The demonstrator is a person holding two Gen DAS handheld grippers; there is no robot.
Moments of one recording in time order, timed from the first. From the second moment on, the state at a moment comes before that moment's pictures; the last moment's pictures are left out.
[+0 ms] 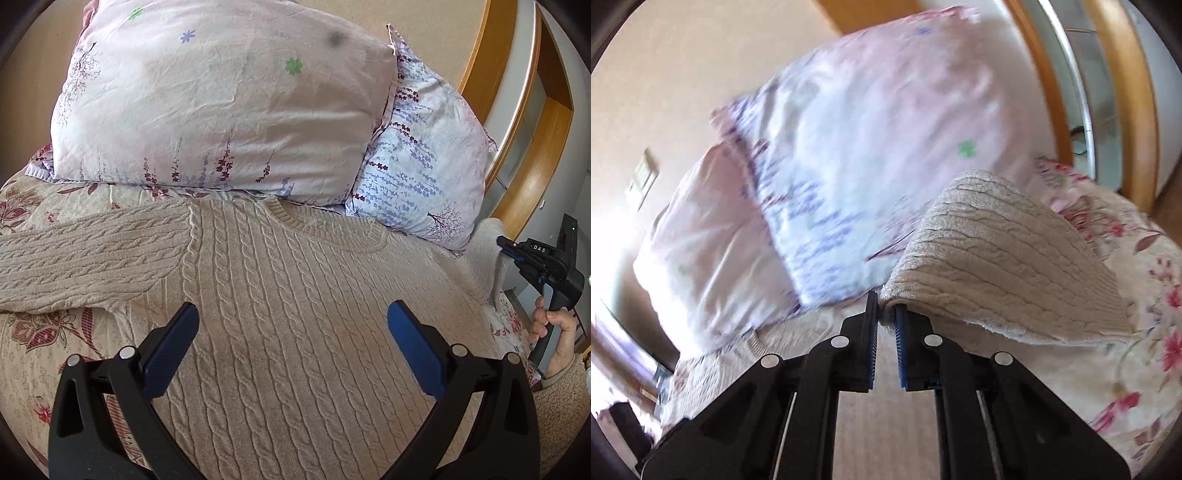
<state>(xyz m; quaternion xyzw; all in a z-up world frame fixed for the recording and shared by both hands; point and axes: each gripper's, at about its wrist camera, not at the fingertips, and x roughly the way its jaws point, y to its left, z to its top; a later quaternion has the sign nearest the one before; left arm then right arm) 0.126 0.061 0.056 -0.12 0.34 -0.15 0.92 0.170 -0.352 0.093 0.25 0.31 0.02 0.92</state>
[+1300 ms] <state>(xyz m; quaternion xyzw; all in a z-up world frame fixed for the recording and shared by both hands) 0.135 0.063 0.047 -0.17 0.36 -0.20 0.89 0.163 -0.433 0.000 0.46 0.37 -0.13 0.80</state>
